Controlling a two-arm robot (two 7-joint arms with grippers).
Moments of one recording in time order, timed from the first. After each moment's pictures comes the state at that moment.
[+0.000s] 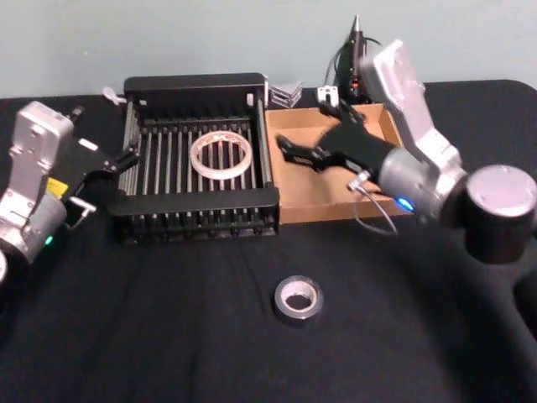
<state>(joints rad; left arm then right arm) -0.20 0.60 0.45 -1.41 -0.25 -0.12 0.03 0.28 0.29 -0.37 -1.51 0.15 0.24 0.39</state>
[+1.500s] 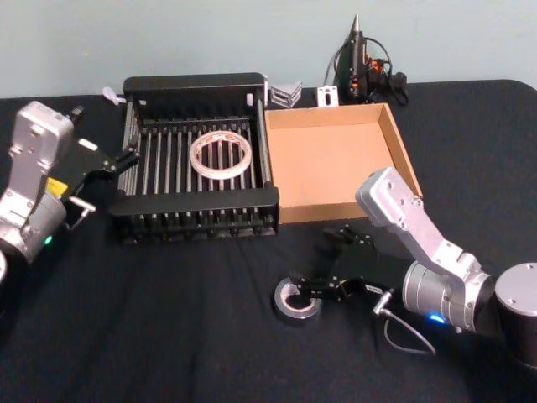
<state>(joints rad) -0.20 0.60 0.45 -1.41 -0.25 -0.12 0.03 0.03 0.50 -0.45 -1.74 0.18 0.37 0.44</state>
